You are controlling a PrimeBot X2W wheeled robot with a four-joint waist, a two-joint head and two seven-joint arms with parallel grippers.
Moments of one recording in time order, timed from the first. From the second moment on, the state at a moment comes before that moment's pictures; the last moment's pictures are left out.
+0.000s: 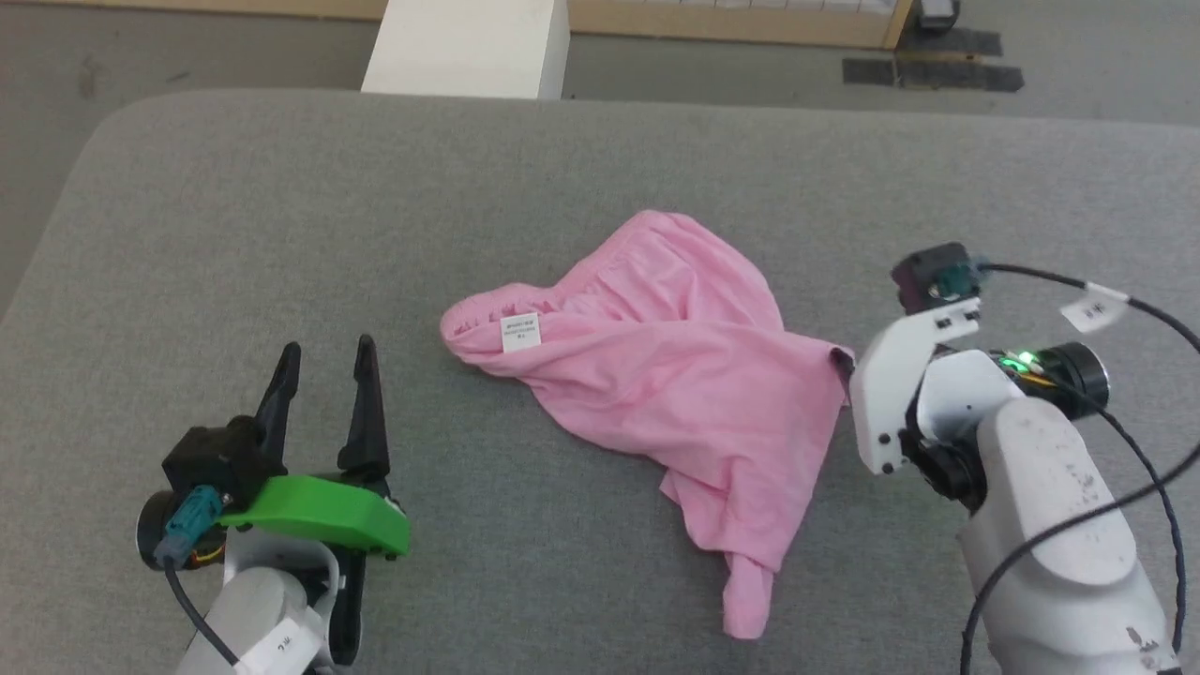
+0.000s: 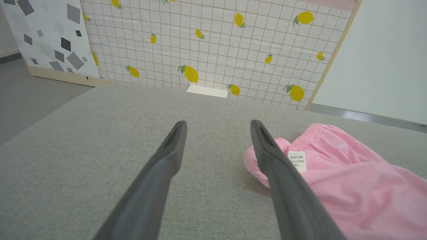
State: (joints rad) left arm -0.17 0.27 -0.24 0.12 -0.47 0.14 -0.25; right arm -0.49 -0.05 0.04 0.43 0.00 0.13 0.58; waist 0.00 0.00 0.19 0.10
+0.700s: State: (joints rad) left arm -0.18 0.22 -0.17 0.16 -0.43 0.09 -0.25; right arm -0.55 -0.05 0.06 0.34 0.04 0.13 0.50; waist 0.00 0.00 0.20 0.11
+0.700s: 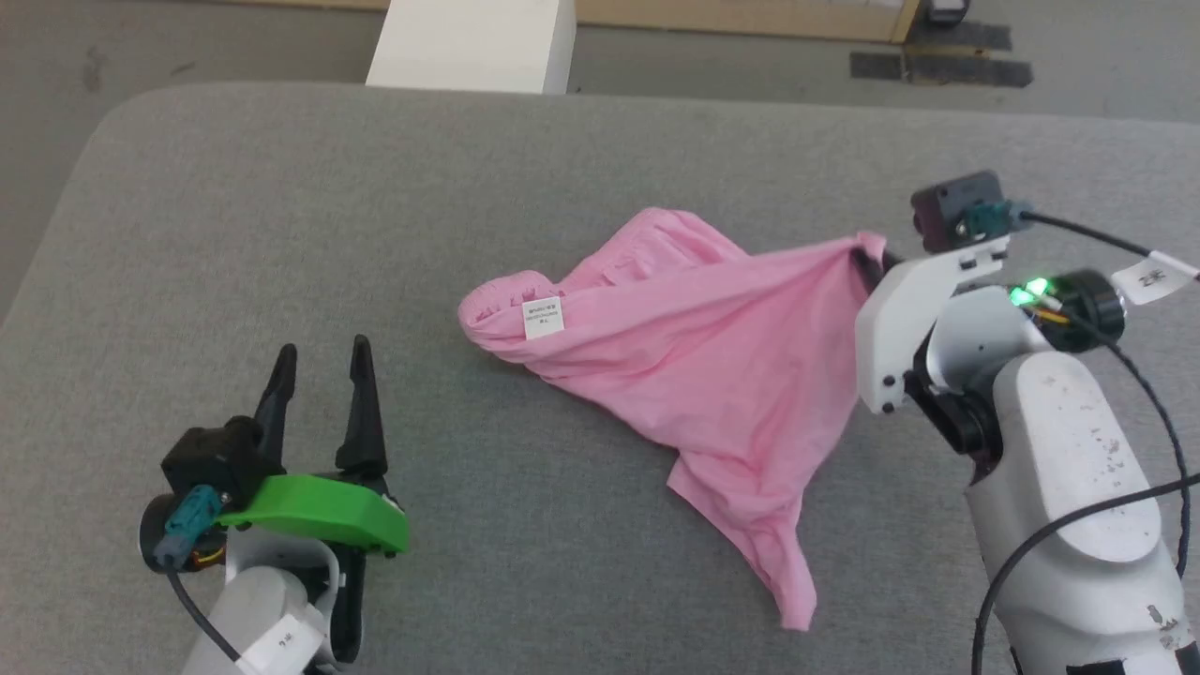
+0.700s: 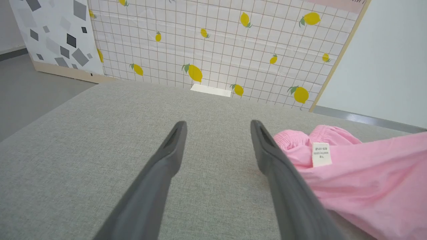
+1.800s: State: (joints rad) left arm -0.13 0.22 -0.20 0.19 -0.45 0.09 -0.13; right arm 0.05 -0.05 -0.10 -0.23 0.54 0.13 0.57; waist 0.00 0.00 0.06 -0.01
